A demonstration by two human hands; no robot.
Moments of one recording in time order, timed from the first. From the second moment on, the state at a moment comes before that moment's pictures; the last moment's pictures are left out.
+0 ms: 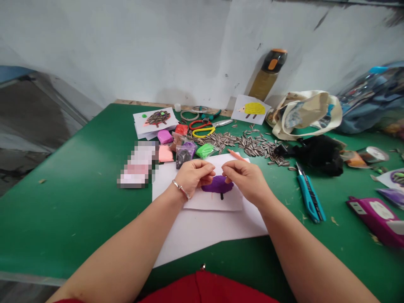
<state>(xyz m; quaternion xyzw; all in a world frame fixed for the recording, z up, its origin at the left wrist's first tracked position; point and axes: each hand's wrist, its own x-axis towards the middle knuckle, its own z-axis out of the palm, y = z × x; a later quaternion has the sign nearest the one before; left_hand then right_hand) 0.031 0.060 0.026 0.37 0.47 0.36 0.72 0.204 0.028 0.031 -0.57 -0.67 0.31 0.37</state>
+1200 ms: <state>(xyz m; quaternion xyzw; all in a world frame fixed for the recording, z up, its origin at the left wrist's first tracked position) 0.032 0.059 0.025 0.36 0.48 0.35 0.72 0.220 -0.018 0.059 -0.52 -0.81 0.25 -0.12</state>
